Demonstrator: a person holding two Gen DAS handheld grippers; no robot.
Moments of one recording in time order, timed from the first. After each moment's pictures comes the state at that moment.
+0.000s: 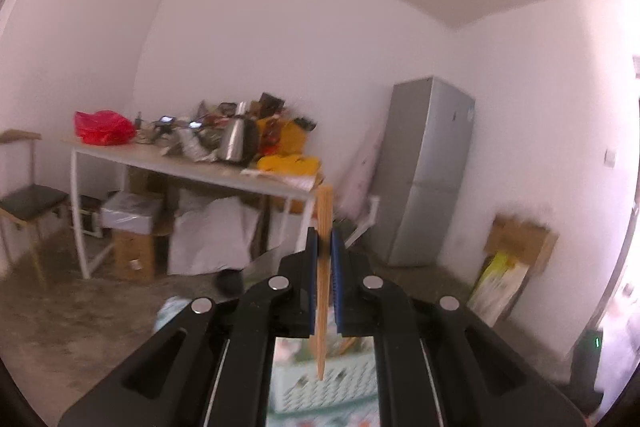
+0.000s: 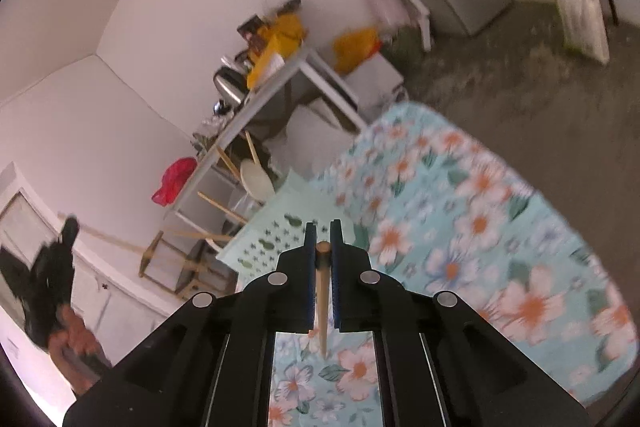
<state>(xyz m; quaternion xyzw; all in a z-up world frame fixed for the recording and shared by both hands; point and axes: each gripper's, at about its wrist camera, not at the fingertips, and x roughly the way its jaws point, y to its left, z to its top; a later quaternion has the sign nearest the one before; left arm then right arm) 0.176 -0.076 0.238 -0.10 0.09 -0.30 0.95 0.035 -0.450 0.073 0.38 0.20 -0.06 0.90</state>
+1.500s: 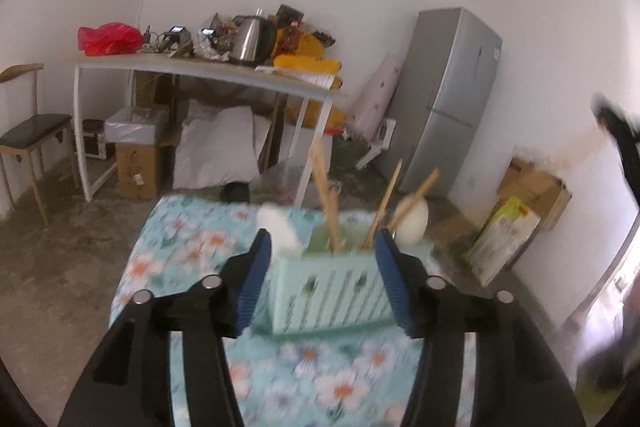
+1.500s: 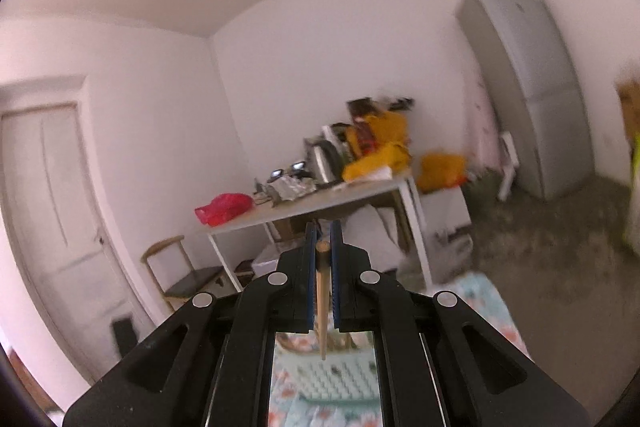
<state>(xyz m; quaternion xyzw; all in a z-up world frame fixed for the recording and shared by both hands) 0.194 -0.100 0.127 -0.07 0.25 -0.27 0.93 0.110 -0.396 0.222 0.14 0.05 0.02 0.99</state>
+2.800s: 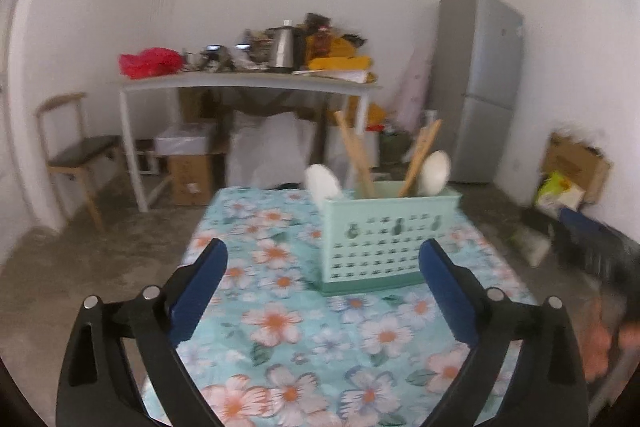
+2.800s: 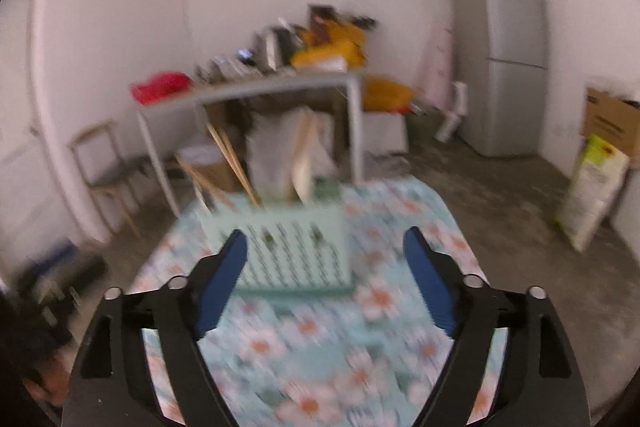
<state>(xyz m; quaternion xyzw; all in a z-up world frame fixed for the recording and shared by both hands) 0.127 -0.094 0.111 0.00 0.23 -0.17 0.96 0.106 -0.328 0.089 0.05 0.24 -0.13 0.96</state>
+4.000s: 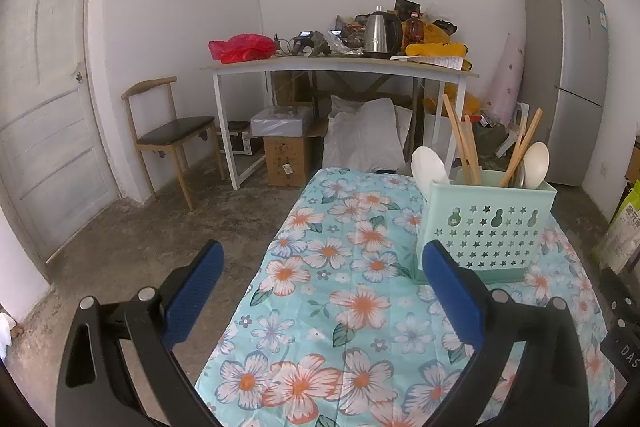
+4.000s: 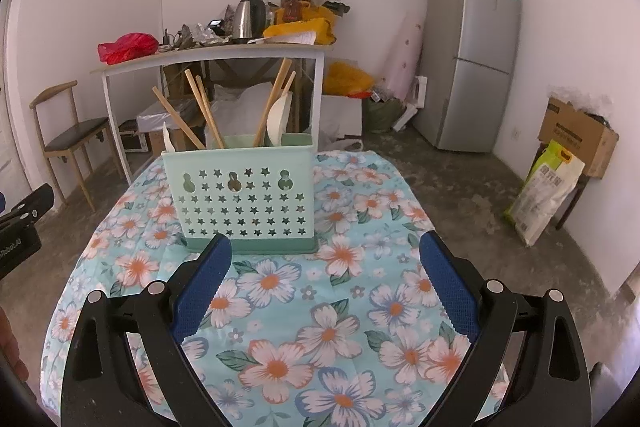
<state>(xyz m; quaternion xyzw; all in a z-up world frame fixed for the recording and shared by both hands) 0.131 -0.078 0.098 0.01 0.25 0.00 0.97 0.097 -0.313 0.067 0.00 0.26 -0.18 0.95</state>
